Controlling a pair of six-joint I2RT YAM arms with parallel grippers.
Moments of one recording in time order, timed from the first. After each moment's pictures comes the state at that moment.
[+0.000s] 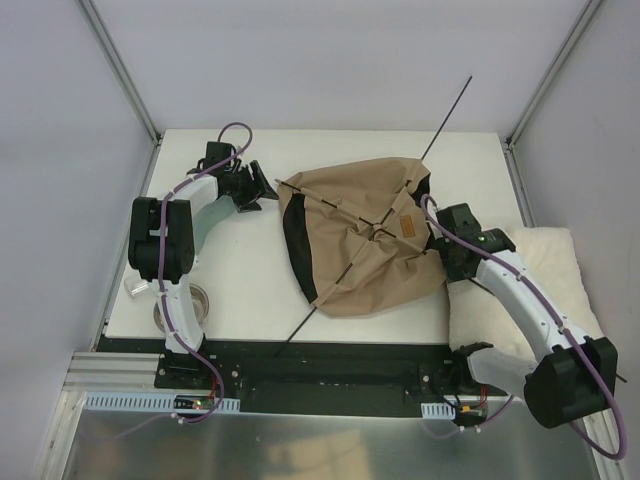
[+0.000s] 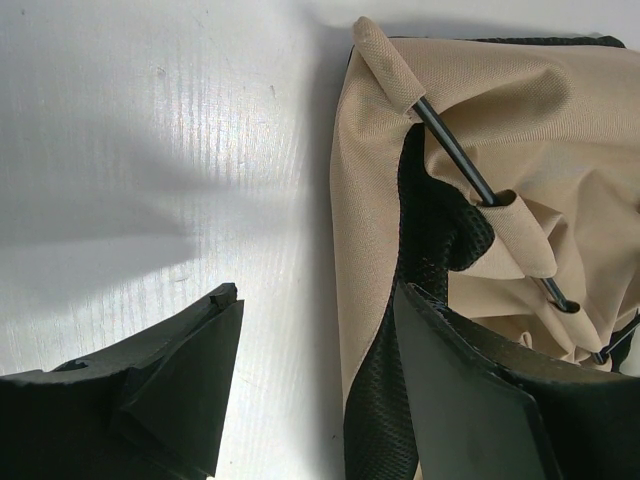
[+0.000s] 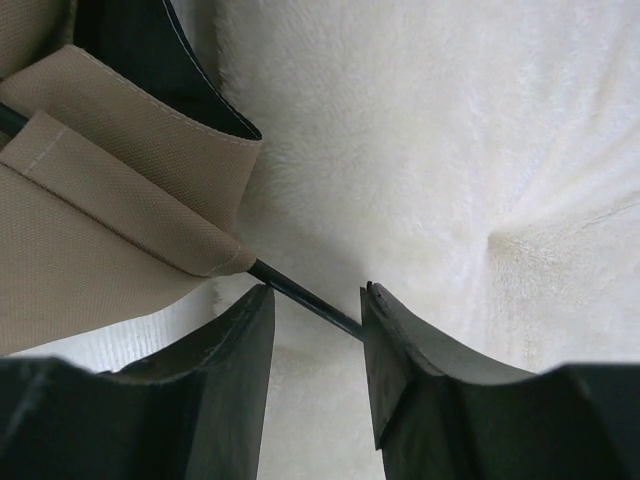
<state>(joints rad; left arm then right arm) -0.08 1.99 1.39 -0.33 0.49 -0.58 0.32 1.13 0.90 -0.98 0.42 0.02</state>
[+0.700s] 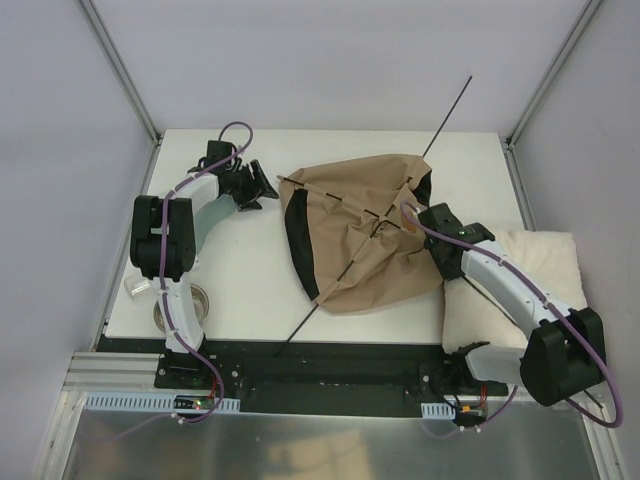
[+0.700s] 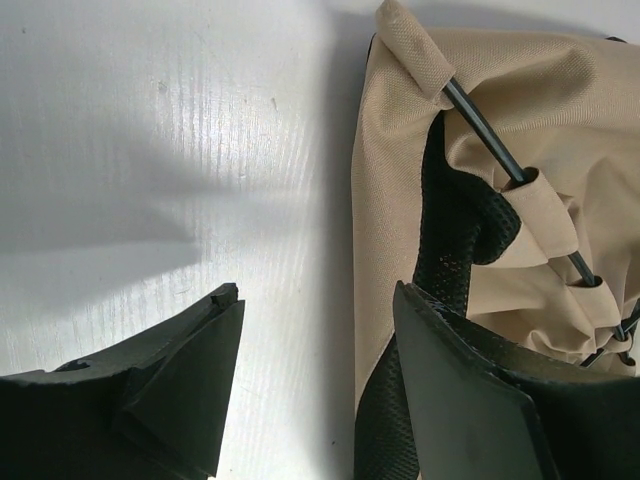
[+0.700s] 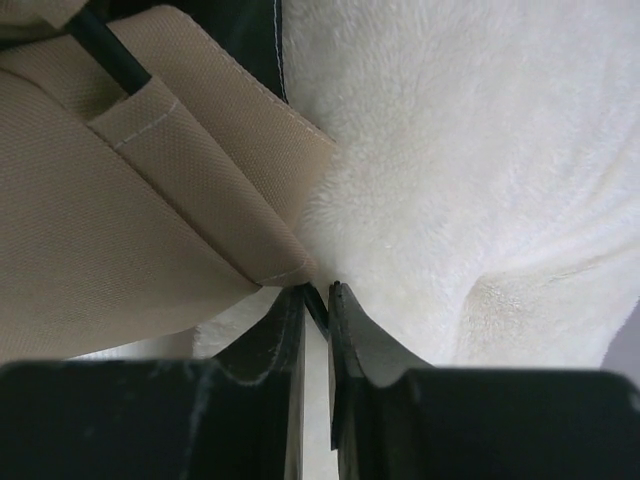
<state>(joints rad) -0.08 2.01 1.41 -0.33 0.49 -0.58 0.40 1.25 0.90 -0.94 0.49 -0.04</state>
